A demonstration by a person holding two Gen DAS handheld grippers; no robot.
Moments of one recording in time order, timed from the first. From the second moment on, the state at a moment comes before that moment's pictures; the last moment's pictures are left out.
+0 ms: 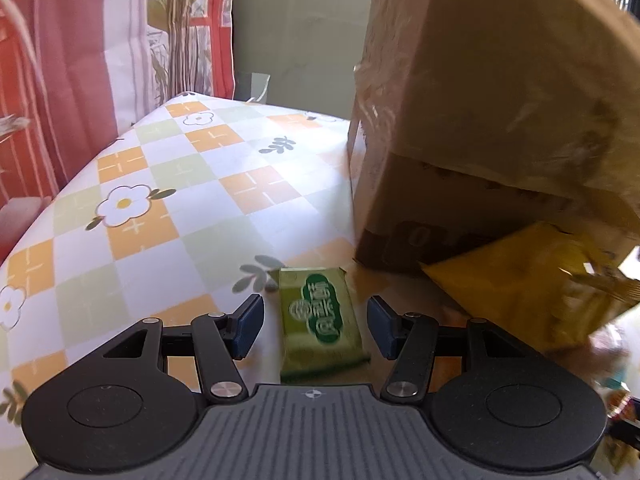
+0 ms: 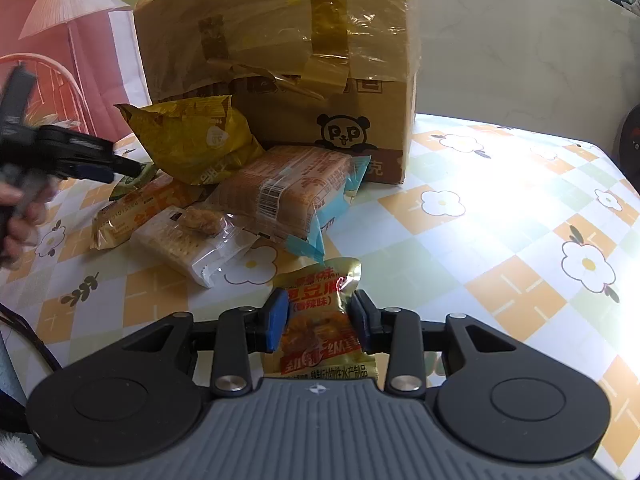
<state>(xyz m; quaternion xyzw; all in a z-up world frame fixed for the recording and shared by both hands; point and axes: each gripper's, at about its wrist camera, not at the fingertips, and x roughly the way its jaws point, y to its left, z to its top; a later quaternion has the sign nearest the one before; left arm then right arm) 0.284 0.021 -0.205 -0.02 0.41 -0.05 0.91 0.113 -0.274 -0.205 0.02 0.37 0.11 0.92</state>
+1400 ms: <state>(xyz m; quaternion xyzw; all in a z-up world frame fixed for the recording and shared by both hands) 0.180 0.034 -0.183 -0.02 0.37 -0.10 0.92 0.104 -0.273 -0.188 0.00 0.35 0.09 0.93</state>
